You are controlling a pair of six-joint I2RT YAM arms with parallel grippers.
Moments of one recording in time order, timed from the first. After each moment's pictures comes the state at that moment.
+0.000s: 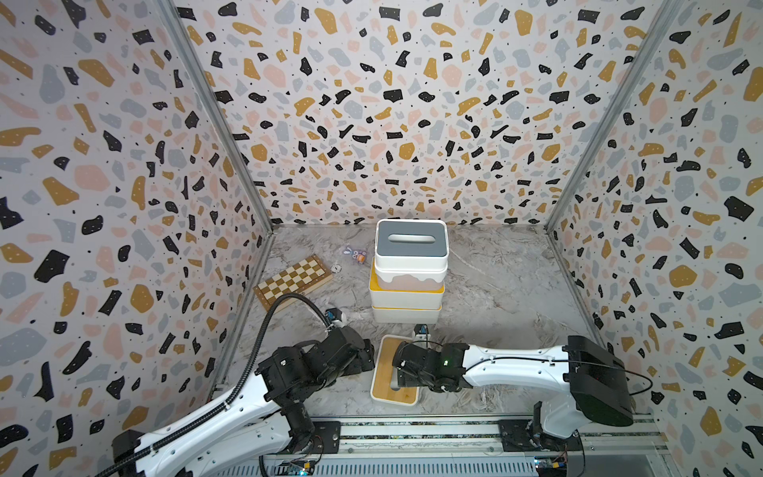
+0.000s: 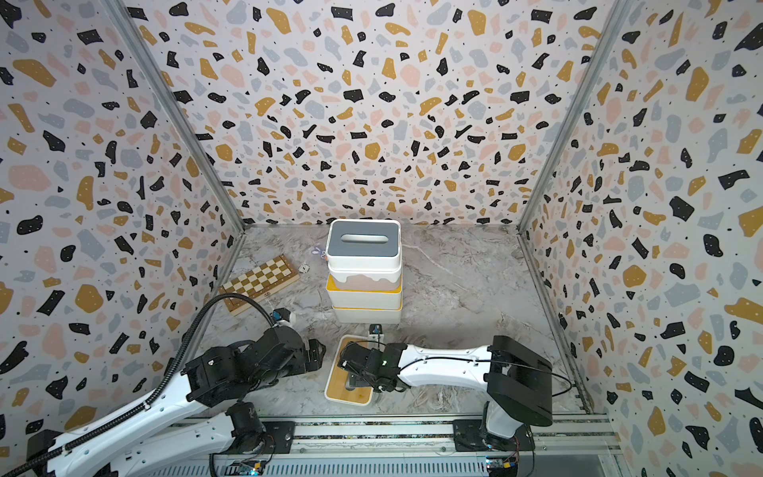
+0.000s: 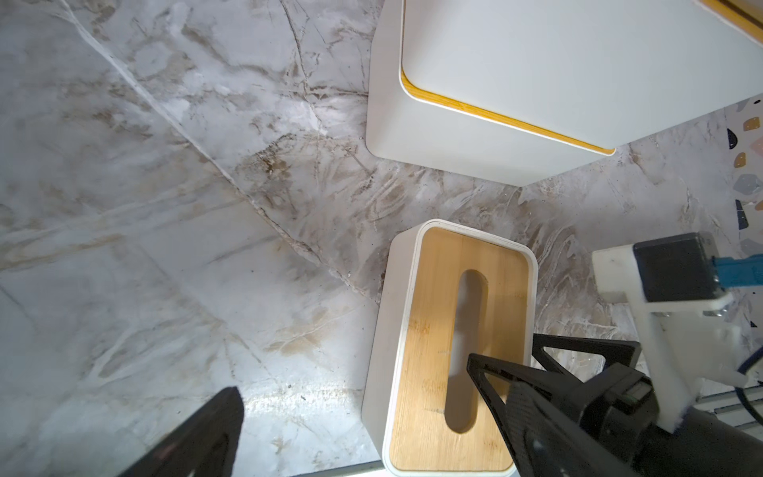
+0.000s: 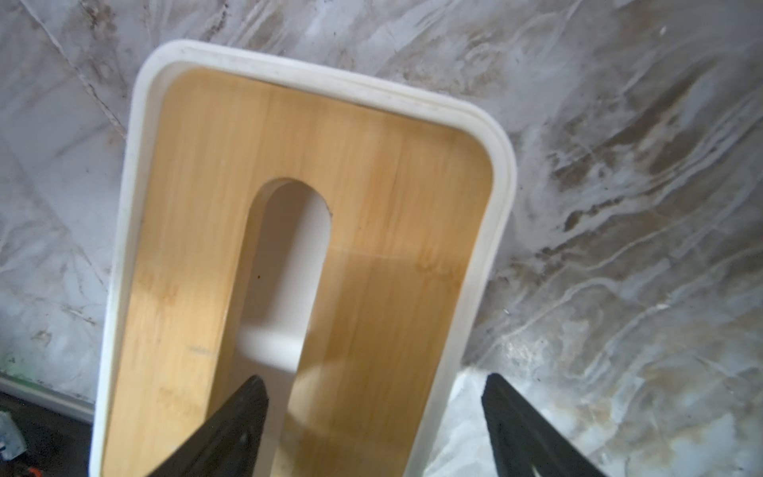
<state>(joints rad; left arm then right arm) -0.96 0.77 0.79 -0.99 -0.29 -0.99 1.28 1.61 1.01 -0.59 0.23 1.13</state>
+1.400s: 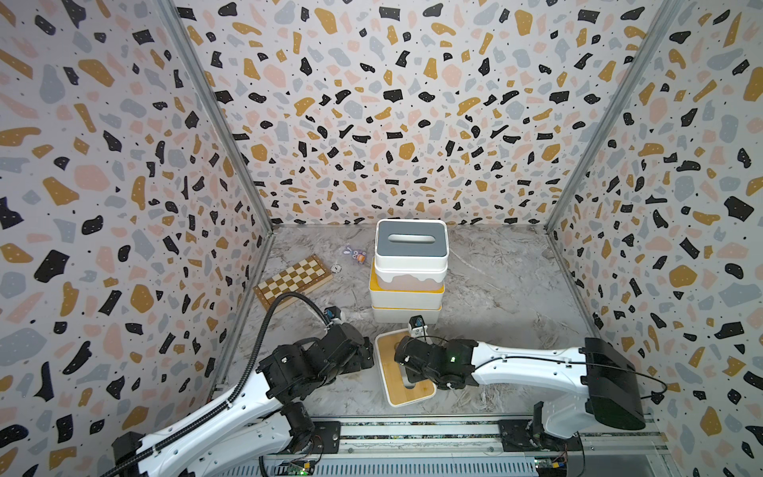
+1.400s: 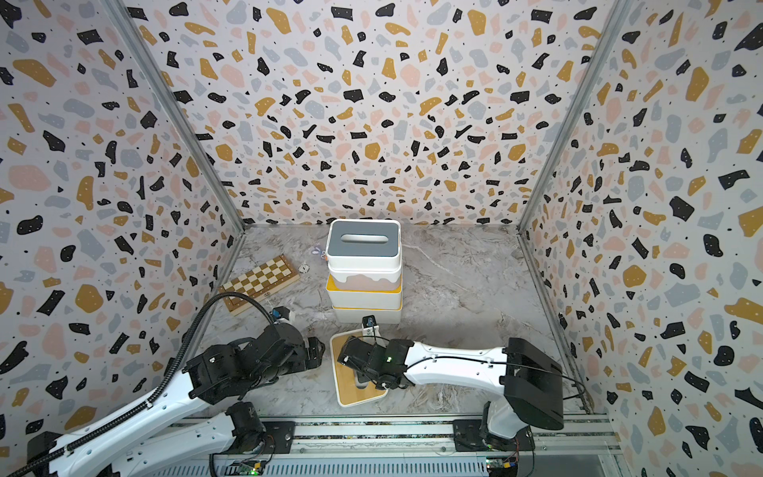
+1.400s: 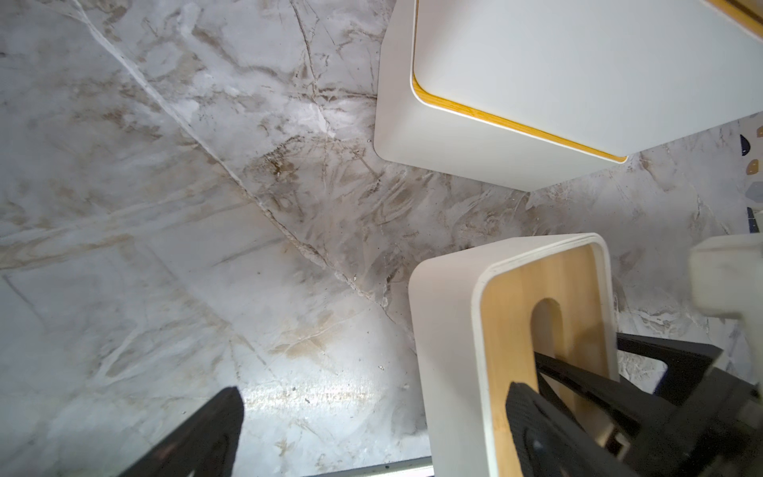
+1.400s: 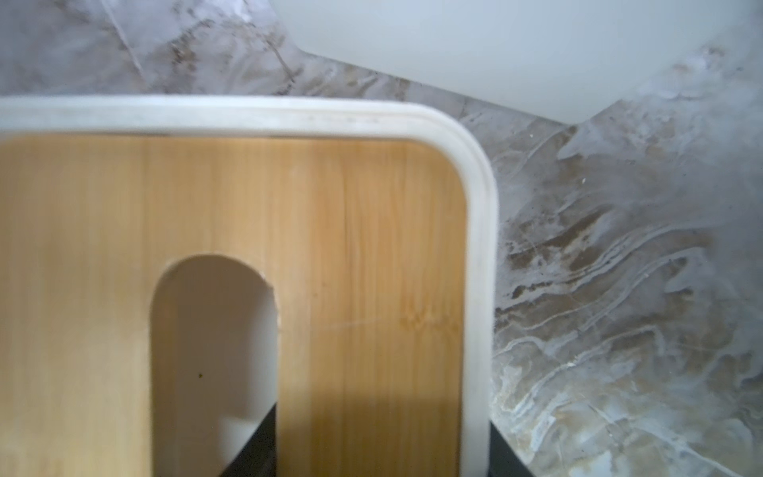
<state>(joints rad) -0.92 0.78 0.81 -1.01 -0.28 -0.98 1.29 1.49 1.03 -0.63 0.32 0.89</state>
